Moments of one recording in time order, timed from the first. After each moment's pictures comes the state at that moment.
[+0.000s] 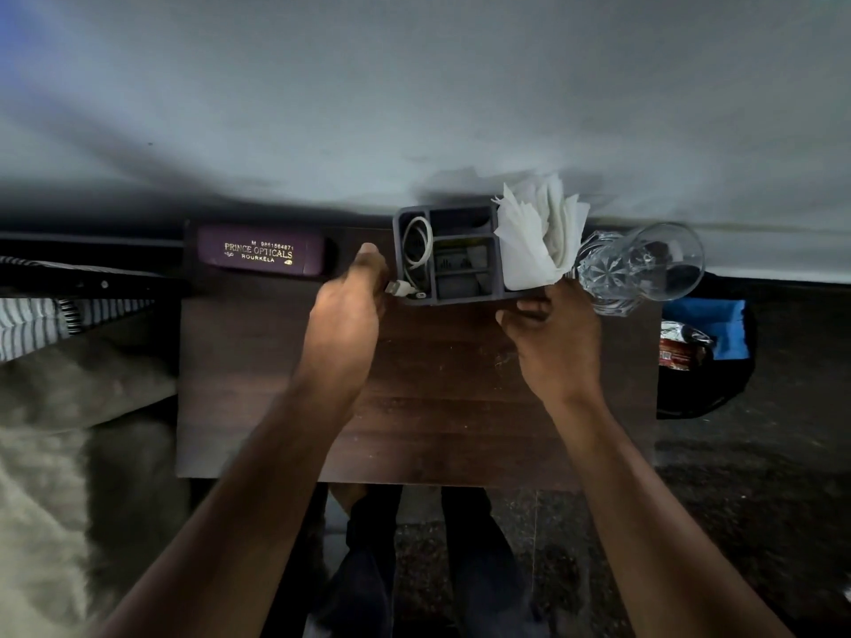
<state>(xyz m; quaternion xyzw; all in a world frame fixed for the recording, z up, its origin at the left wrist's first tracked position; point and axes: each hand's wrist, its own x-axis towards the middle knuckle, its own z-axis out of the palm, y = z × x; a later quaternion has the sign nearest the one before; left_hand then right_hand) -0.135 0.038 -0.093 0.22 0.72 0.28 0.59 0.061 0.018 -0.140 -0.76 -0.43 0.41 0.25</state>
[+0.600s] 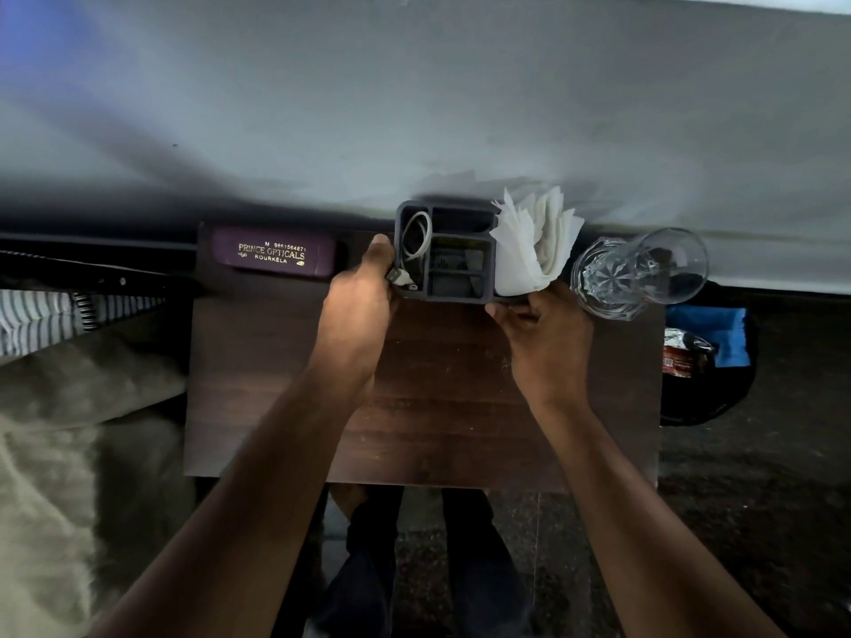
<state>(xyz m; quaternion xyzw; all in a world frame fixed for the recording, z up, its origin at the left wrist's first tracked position) -0.136 0.045 -0.097 0.19 0.70 0.32 0.62 0.046 0.016 -0.142 -0.76 -0.51 0.33 0.23</state>
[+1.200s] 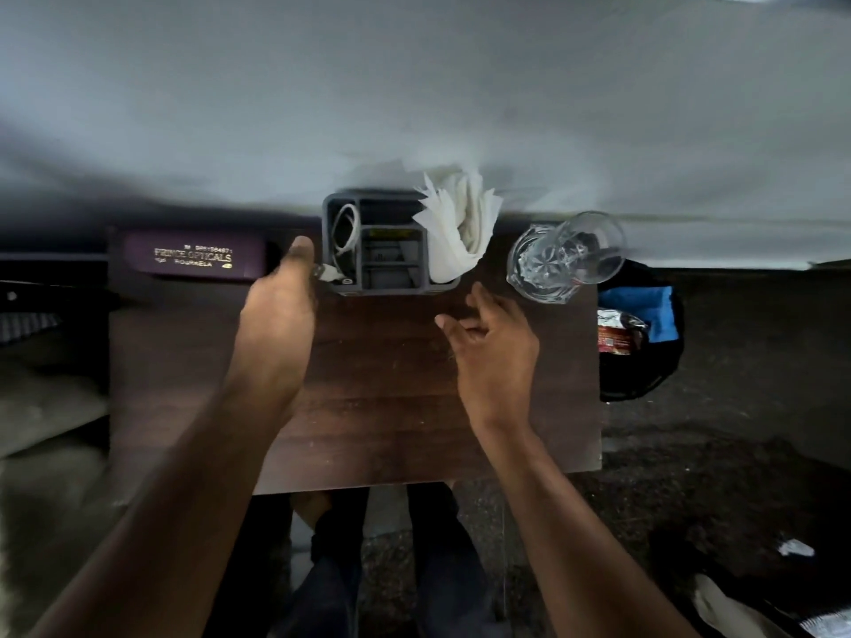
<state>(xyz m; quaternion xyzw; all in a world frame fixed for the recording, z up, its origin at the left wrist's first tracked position) -0.143 0.037 -0.103 0.21 0.72 0.32 0.58 0.040 -0.012 -0.128 -0.79 -0.44 0.34 0.26</state>
